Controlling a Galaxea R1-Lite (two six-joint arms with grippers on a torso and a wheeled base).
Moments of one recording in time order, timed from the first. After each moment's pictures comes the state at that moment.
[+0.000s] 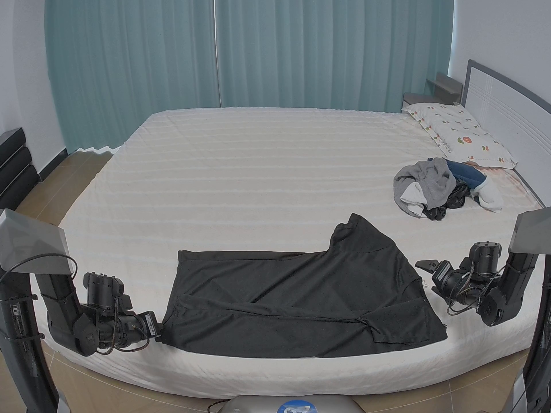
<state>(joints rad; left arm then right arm) -0.04 2.22 -0.33 -1.03 -0.23 -0.42 -0.04 2.28 -0.48 -1.28 0.23 0.82</state>
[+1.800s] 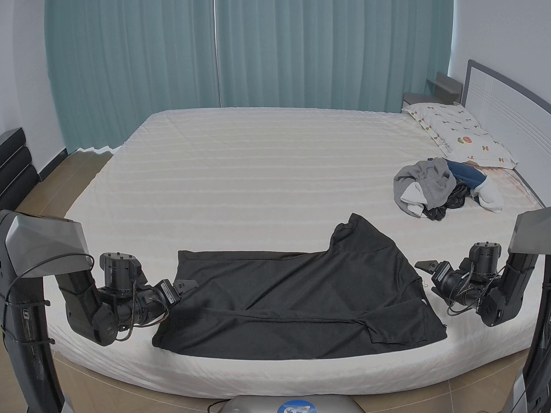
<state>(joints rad) -0.12 2.26 -0.50 -1.14 -0.23 -0.71 -0.03 2.27 -0.48 -1.28 0.23 0.81</state>
